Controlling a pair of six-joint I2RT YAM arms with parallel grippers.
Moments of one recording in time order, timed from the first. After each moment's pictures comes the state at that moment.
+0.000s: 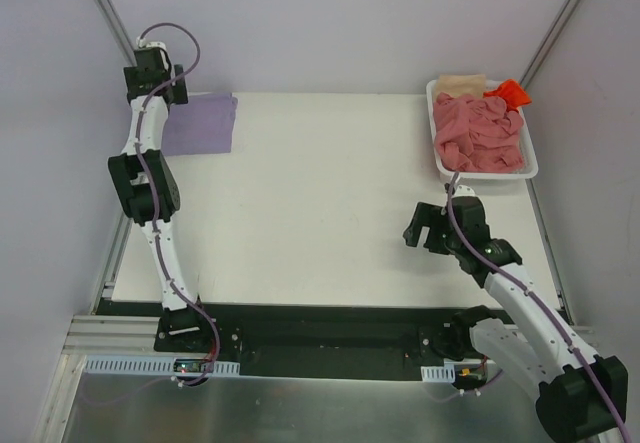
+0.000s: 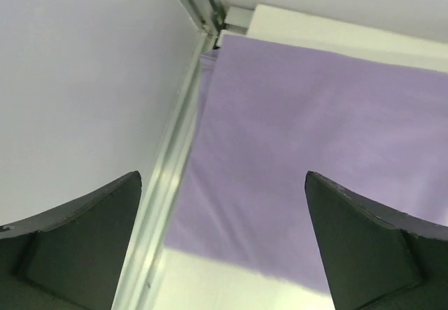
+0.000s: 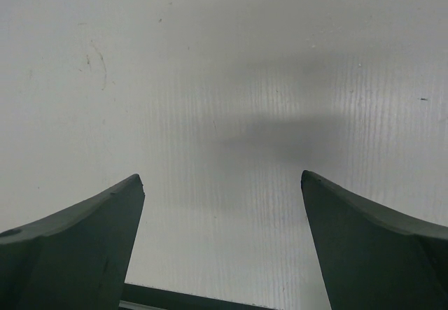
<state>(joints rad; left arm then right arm) 0.21 2.37 2.22 -0.44 -0.22 0.11 0.34 0.84 0.56 -0.51 0.02 0.45</state>
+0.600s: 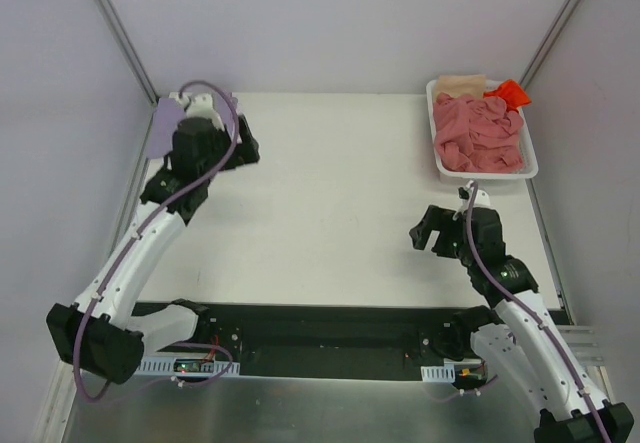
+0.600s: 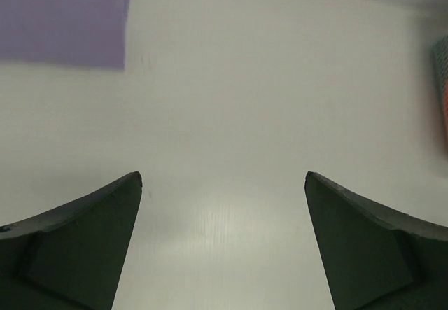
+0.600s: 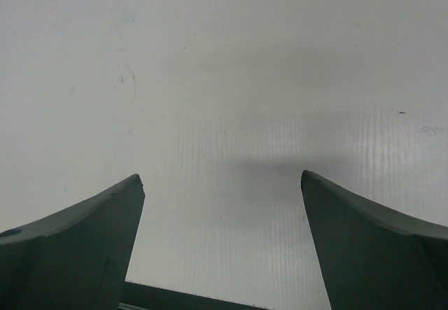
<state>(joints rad) -0.27 1.17 1.22 -0.41 -0.14 -0.36 0.32 0.60 0.54 -0.56 0.04 0.44</state>
